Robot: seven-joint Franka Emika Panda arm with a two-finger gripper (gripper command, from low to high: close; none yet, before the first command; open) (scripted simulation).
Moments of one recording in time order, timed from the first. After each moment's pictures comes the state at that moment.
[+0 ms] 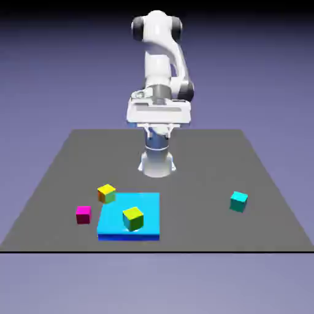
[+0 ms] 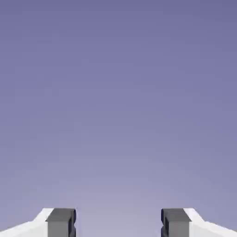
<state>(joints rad) -0.01 -0.53 -0.01 -2.79 0.02 3.01 0.77</state>
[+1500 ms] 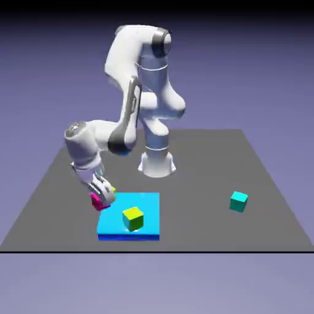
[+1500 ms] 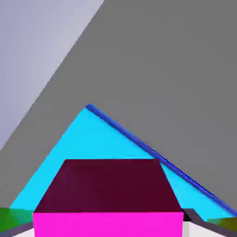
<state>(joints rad) -0.19 0.18 -0.14 -2.25 0.13 2.25 1.02</state>
